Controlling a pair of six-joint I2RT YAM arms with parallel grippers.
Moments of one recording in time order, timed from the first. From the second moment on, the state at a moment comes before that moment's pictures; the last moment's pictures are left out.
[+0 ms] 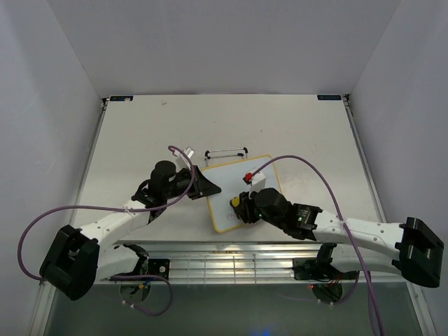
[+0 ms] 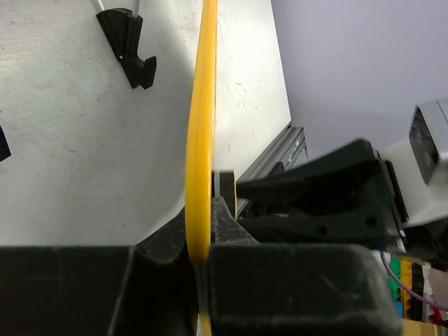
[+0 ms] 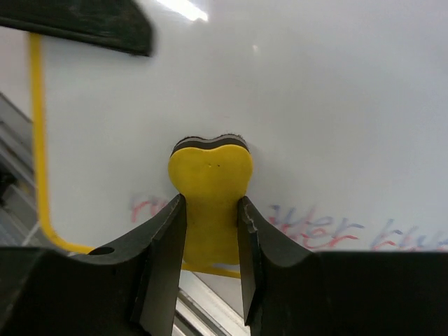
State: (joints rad) left arm -0.55 1.14 0.50 0.29 0.53 -0.90; right arm 1.12 1.06 0.57 -0.08 0.25 0.43
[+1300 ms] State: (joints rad) left arm -0.54 1.20 0.50 0.33 0.53 -0.90; right arm 1.25 1.16 0.64 -0.01 0.19 0.48
